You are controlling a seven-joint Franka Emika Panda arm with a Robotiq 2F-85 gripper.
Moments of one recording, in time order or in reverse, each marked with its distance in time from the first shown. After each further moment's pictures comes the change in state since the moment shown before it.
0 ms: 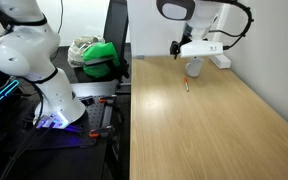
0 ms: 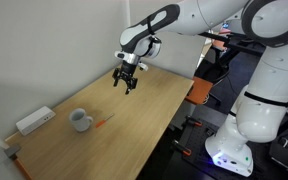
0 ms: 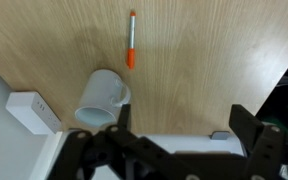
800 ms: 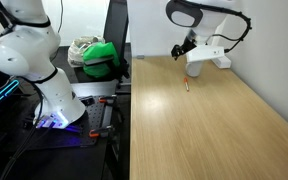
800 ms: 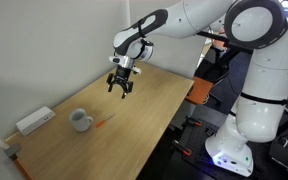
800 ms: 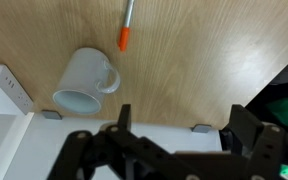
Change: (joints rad) arm -0.016 0.111 0.035 0.101 0.047 -0.085 -0.145
